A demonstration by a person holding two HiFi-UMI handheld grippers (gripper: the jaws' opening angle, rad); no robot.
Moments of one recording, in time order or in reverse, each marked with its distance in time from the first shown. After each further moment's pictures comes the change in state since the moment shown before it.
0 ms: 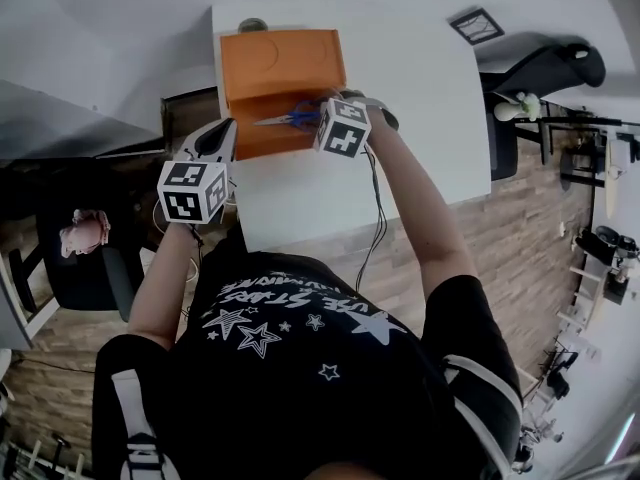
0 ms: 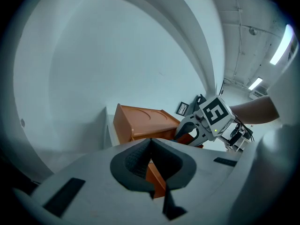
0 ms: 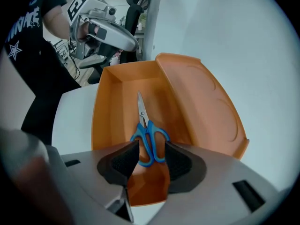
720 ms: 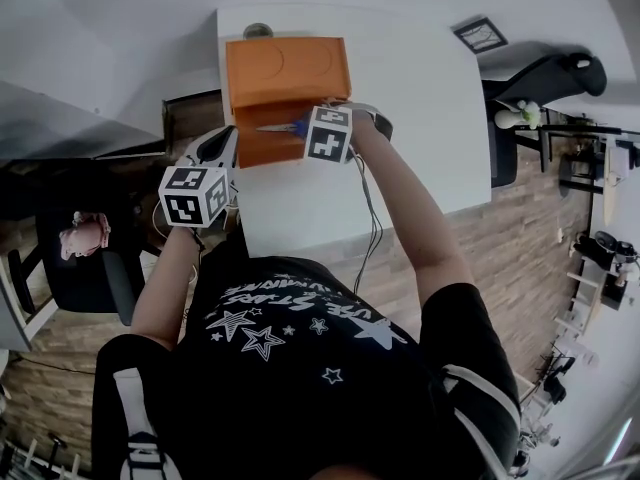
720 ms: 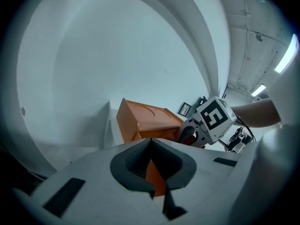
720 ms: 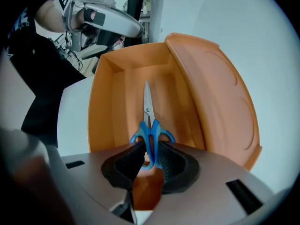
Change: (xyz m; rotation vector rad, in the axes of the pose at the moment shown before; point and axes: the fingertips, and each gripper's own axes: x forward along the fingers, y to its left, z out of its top) left arm 0.004 0.014 -0.008 -0.067 0.016 0.002; right arm 0.016 0.009 0.004 -0.047 0.163 0.086
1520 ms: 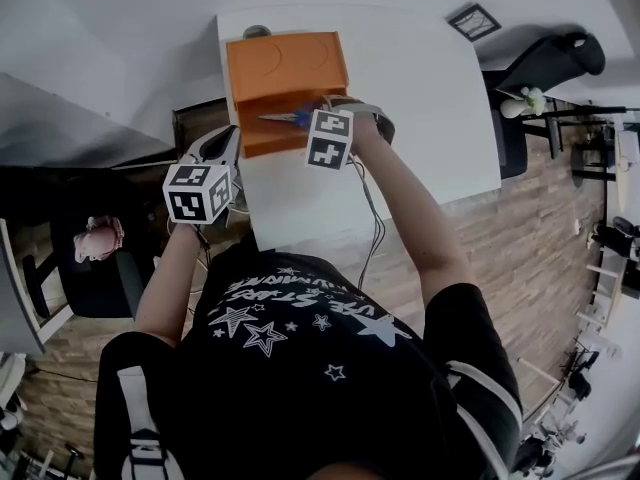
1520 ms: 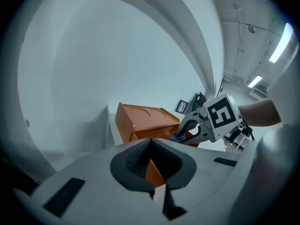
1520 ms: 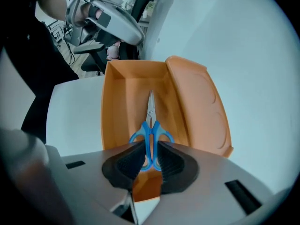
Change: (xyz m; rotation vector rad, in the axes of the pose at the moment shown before) left arm -0.025 -0.022 -0.004 0.083 0.004 0.003; right arm -0.034 0.012 0.003 -0.004 -0.038 -0.232
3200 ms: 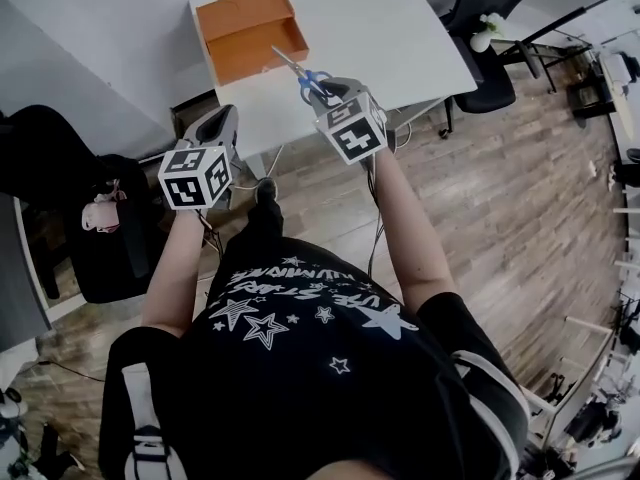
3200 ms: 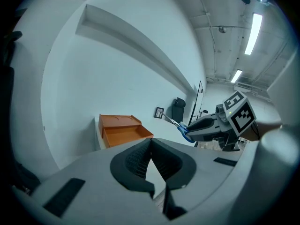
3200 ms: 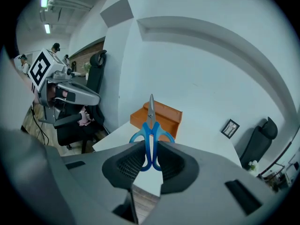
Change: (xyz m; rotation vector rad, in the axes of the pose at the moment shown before) left arm -0.202 -0.190 -0.079 0.144 -0.131 -0.072; right arm -0.227 0.219 -0.051 0.830 -0.445 -0.377
